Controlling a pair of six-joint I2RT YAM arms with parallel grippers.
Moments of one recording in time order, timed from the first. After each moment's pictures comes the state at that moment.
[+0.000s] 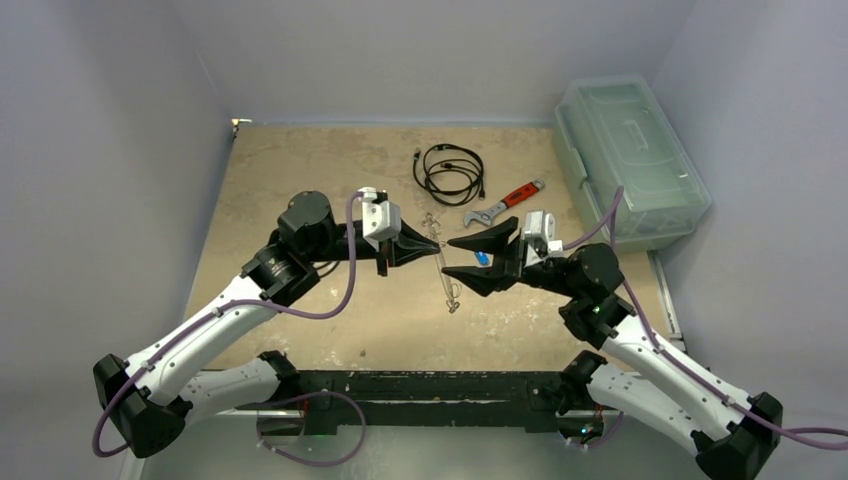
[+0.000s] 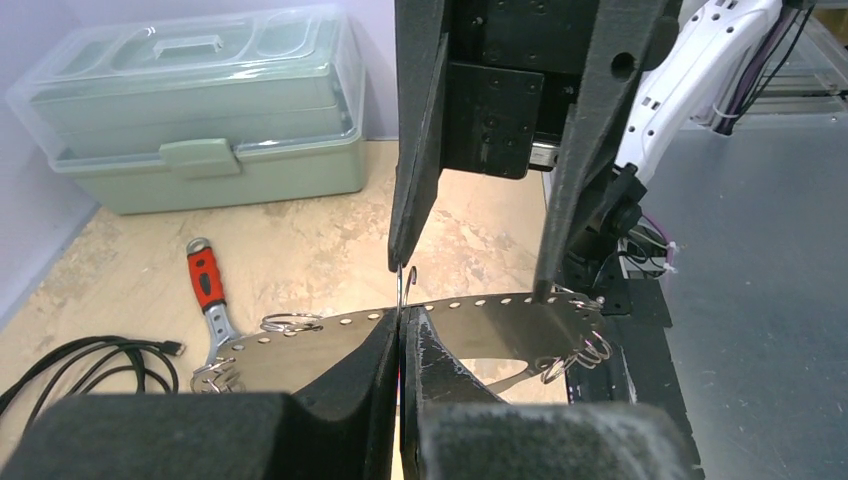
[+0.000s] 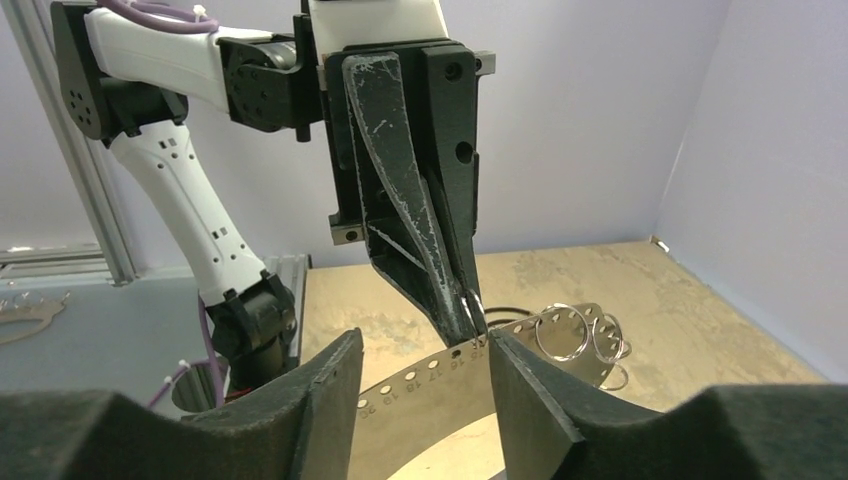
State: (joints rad) left arm -0.74 1.01 0.97 0.02 0.73 0.09; right arm 0.72 0.76 0.63 0.48 -0.62 0.17
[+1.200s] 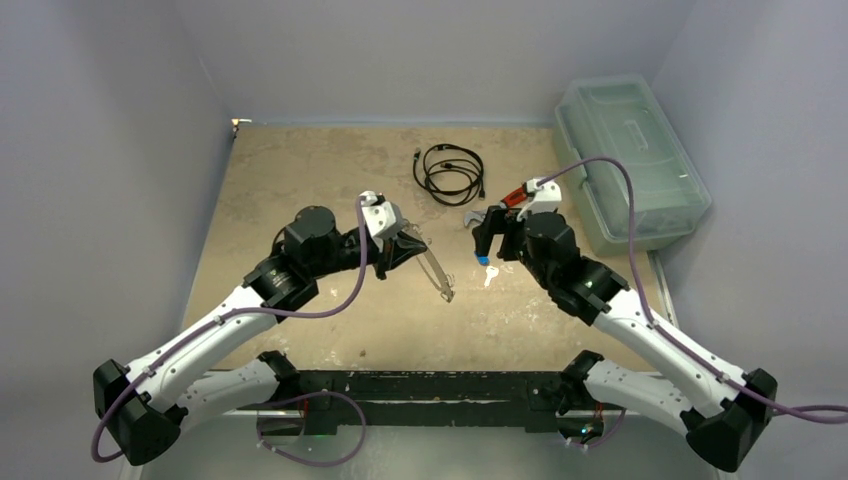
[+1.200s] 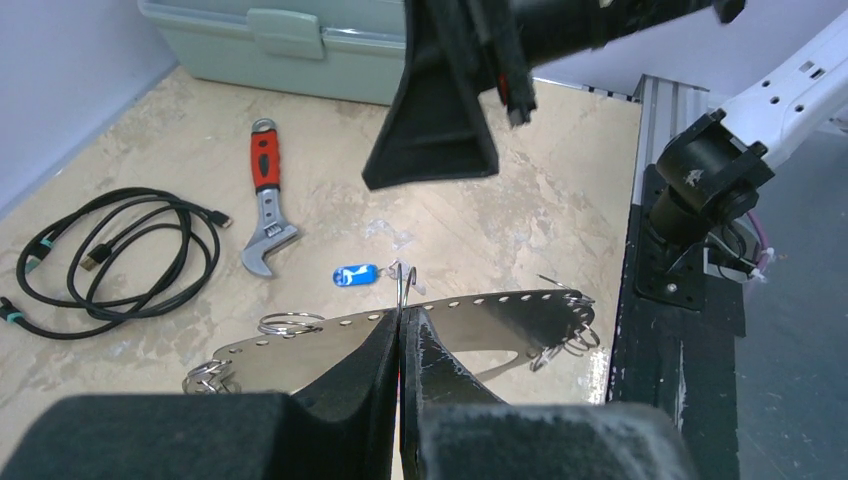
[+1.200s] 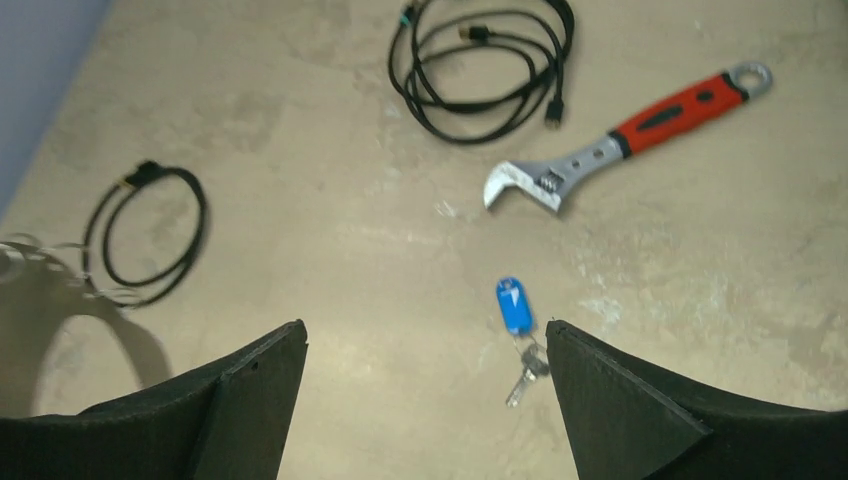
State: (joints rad) left arm -0.74 0.96 0.85 -0.03 0.47 0.06; right arm 0.72 0.90 0.84 -0.30 0.37 0.46
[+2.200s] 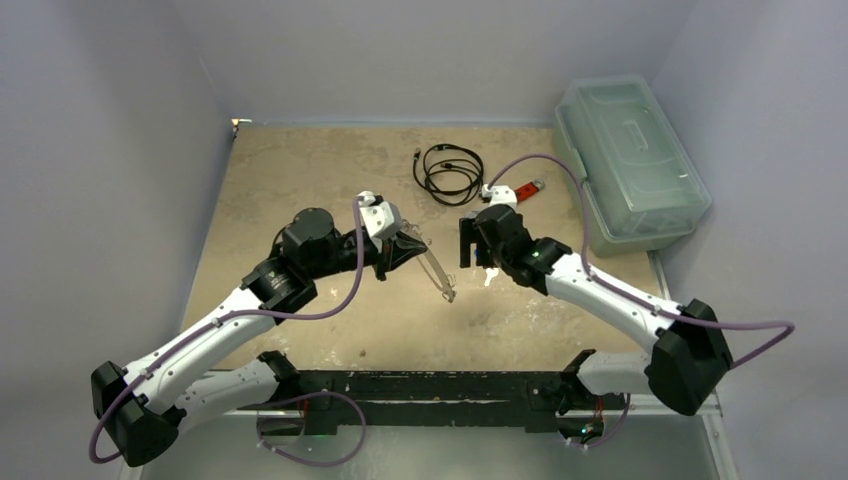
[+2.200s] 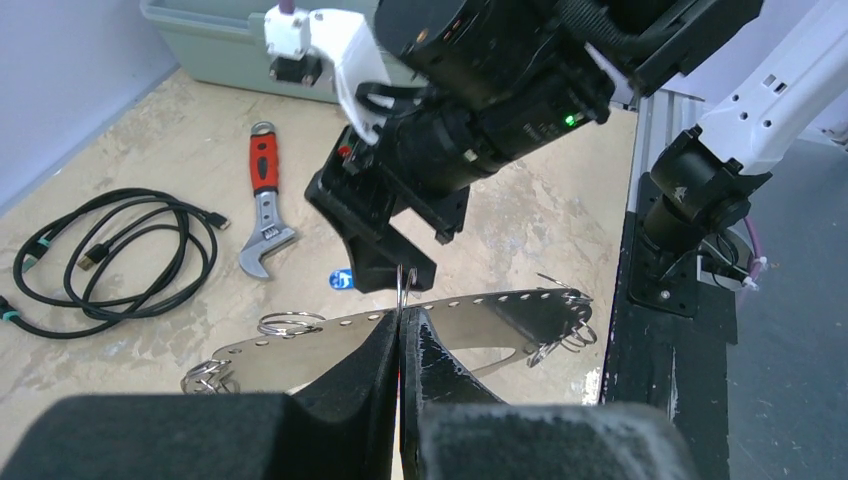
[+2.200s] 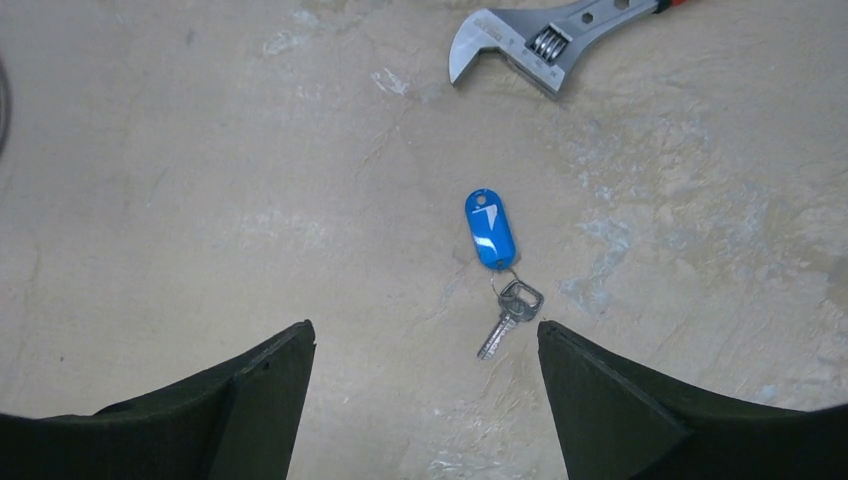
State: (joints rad) left arm -0.75 0.94 0.85 -0.02 0.45 0.03; right arm 0.72 1.24 0.88 -0.39 0.35 0.49
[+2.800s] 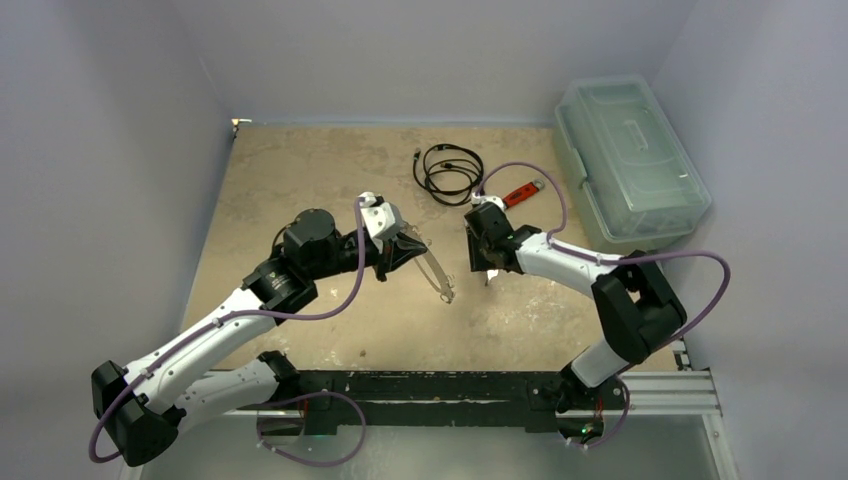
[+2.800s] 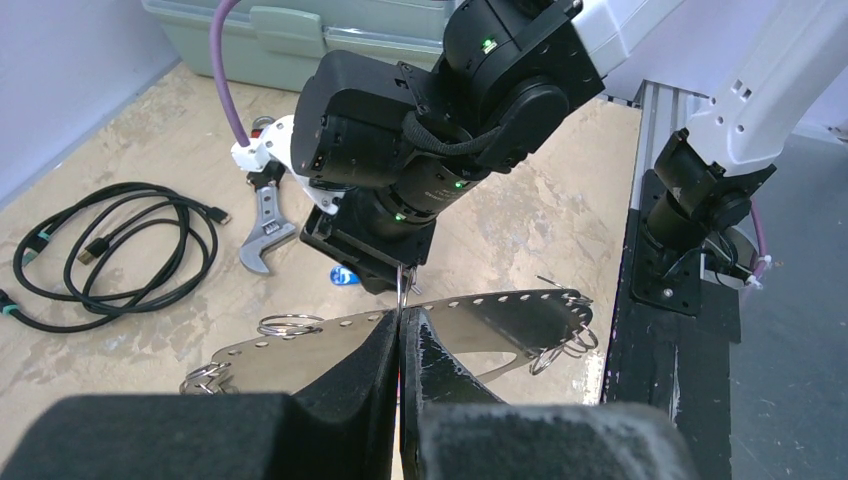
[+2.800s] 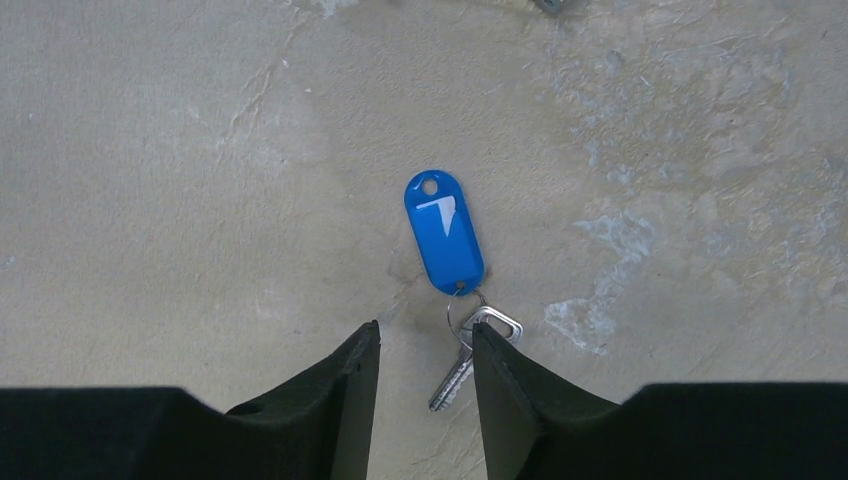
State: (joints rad) left arm -0.76 0.94 0.84 -0.03 0.44 0.03; right arm 0.63 1.57 0.92 -0.37 0.27 0.43
